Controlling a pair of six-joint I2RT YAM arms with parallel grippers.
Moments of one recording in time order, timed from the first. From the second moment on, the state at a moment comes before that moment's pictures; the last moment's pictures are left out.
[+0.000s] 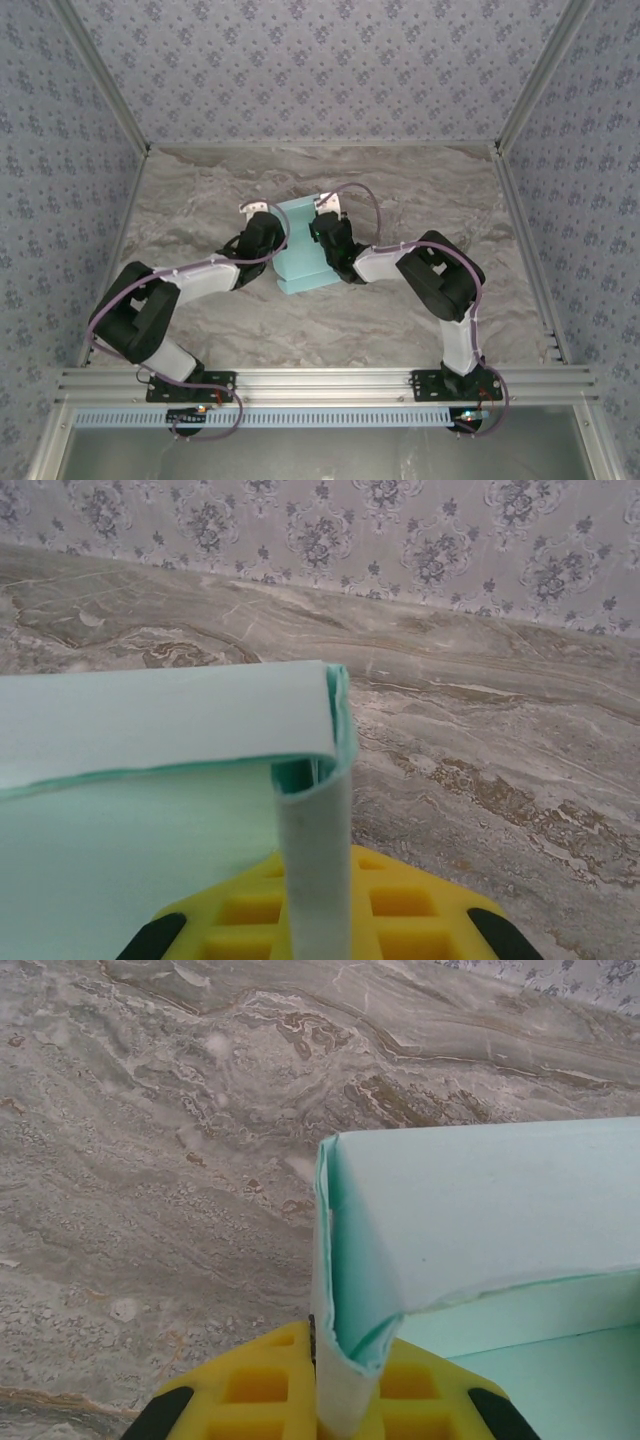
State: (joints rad) left arm -0.62 1.54 0.74 0.20 -0.40 -0.58; right arm 0.79 1.97 1.02 0.57 0.62 0.16
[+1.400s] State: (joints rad) left arm -0.66 1.54 0.94 -0.24 -0.58 -0.86; right arm 0.49 1.74 1.11 0.26 -0.41 -0.20
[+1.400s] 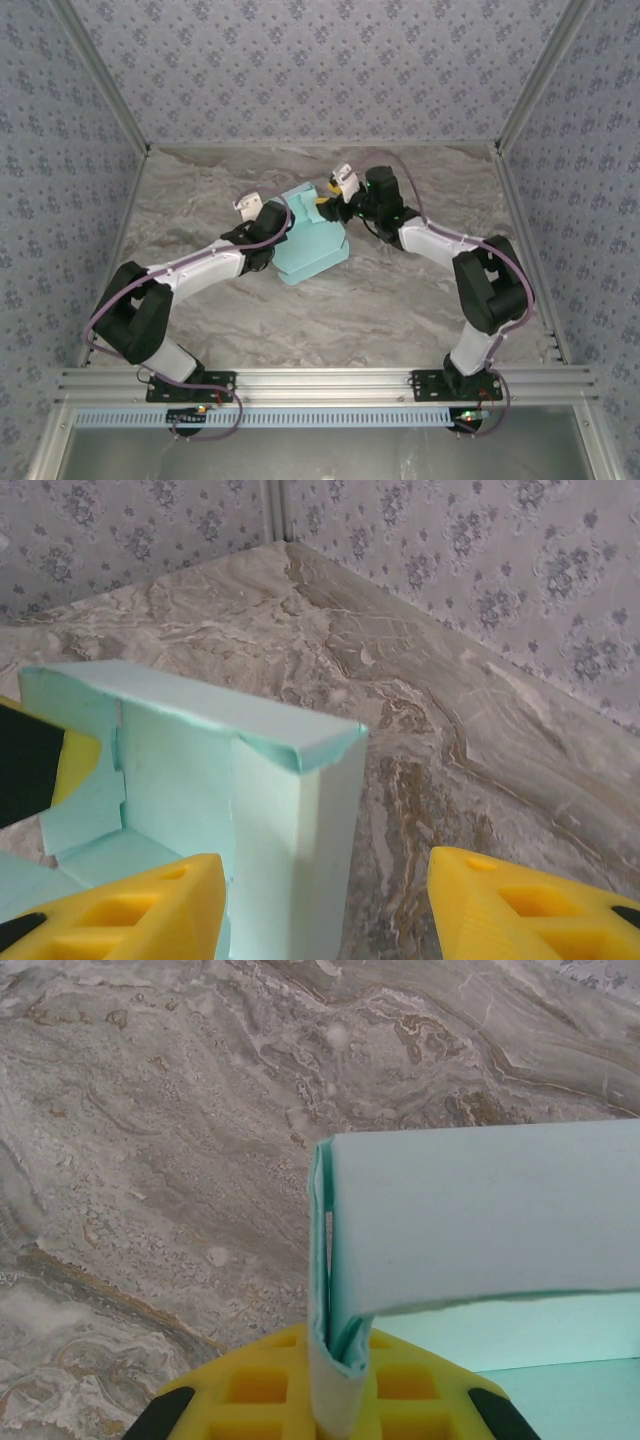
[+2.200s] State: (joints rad) left arm -0.65 1.55 0.97 -0.27 -0.55 -0.94; right arm 0.67 1.95 1.30 0.15 0.16 -0.25
